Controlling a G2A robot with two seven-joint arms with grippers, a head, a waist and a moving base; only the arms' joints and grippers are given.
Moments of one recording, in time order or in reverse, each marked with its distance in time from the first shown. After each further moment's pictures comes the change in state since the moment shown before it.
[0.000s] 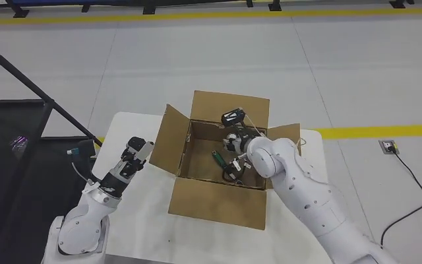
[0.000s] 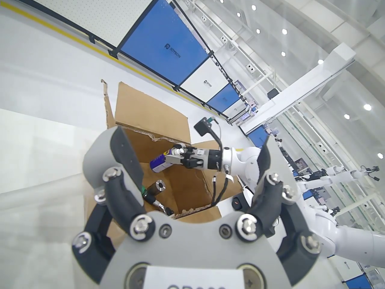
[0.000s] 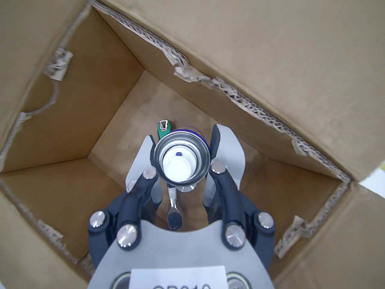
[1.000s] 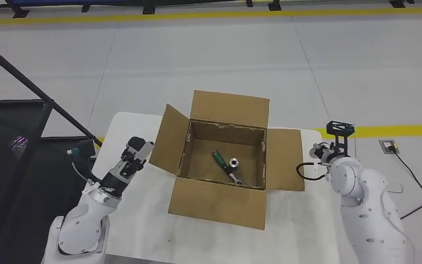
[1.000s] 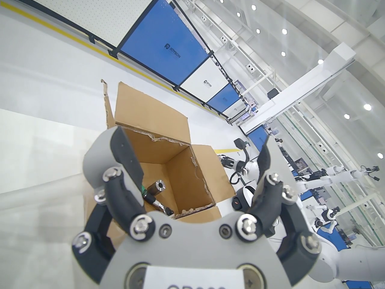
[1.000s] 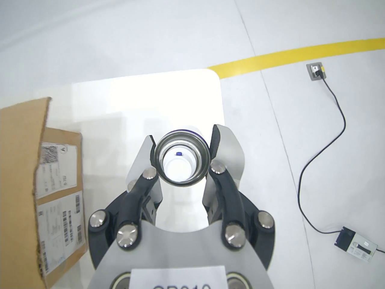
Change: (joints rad) left arm 0.000 0.000 0.000 0.000 0.000 0.000 0.000; right arm -0.367 0.115 0.636 -0.118 -0.222 0.098 -0.029
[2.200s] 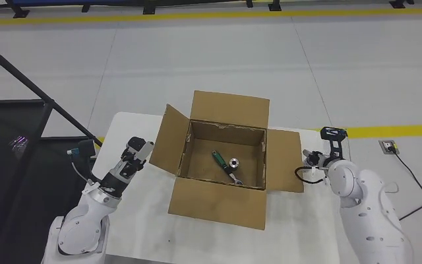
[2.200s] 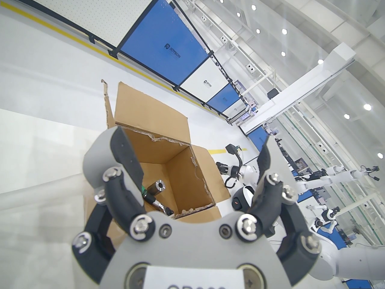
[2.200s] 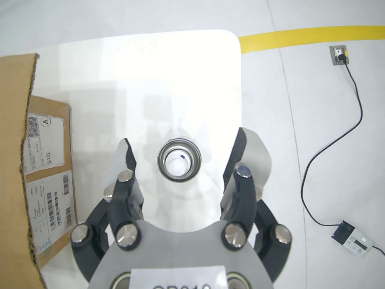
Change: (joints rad) left arm 0.000 0.000 0.000 0.000 0.000 0.000 0.000; right arm -0.002 0.015 -0.008 0.001 0.015 -0.027 0.008
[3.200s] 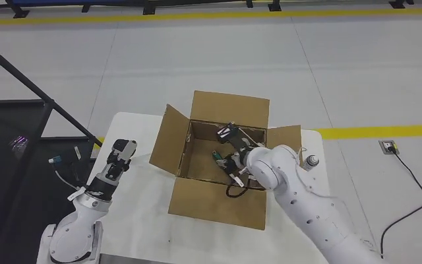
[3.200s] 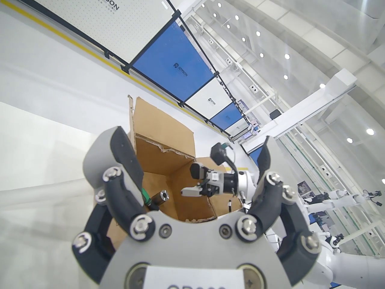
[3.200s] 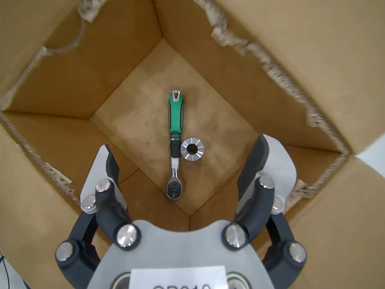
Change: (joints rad) left arm 0.053 0.009 -0.048 -0.019 -0.042 0.022 0.087; right arm 0.354 -0.134 -0.690 0.108 0.154 -0.186 0.181
